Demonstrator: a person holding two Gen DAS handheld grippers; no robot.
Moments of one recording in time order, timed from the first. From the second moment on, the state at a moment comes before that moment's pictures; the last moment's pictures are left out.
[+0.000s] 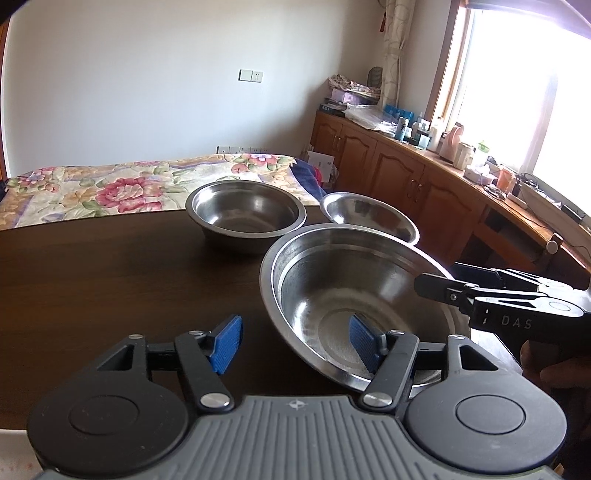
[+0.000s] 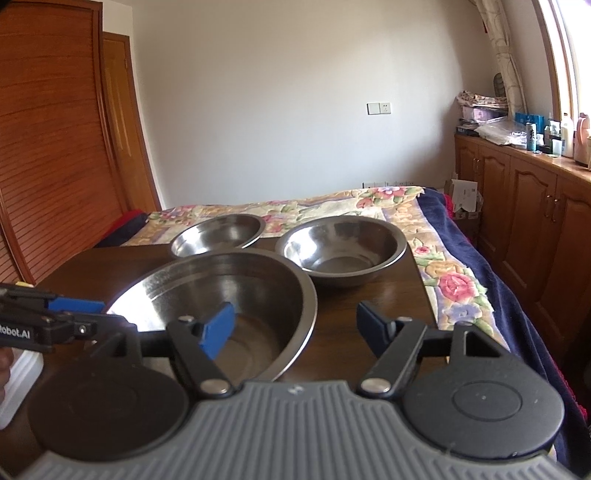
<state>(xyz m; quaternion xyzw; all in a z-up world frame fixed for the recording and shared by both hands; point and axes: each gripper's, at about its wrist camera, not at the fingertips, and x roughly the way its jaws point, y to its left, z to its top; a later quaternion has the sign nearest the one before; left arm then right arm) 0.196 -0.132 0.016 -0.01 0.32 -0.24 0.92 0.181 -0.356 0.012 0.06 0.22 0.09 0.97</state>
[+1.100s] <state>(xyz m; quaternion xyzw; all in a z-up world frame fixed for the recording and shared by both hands) 0.196 -0.138 0.016 -0.01 0.33 -0.24 0.91 0.185 -0.354 0.008 0.09 0.24 0.10 0.96</state>
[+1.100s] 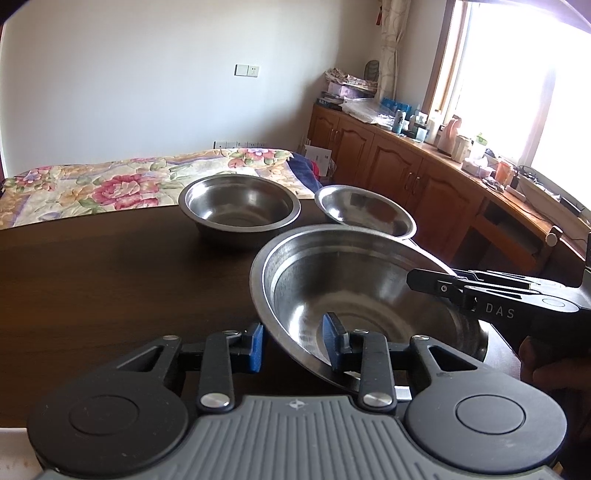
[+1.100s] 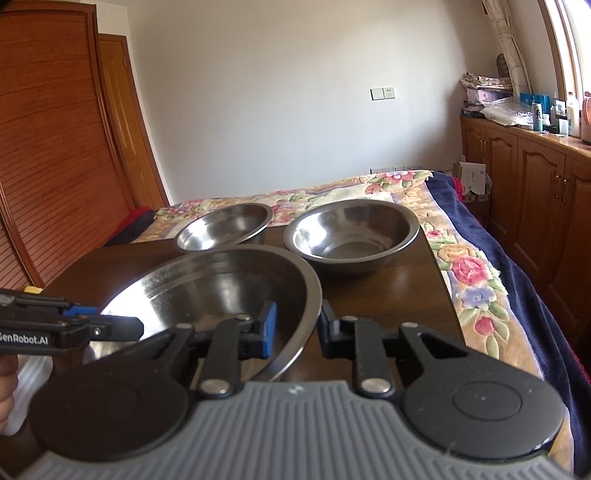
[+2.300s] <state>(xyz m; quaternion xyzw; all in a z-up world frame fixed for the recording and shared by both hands) 0.123 -0.081 0.037 -0.02 0.28 -0.26 0.92 0.120 -0.308 0.027 0.07 0.21 0.11 0.97</state>
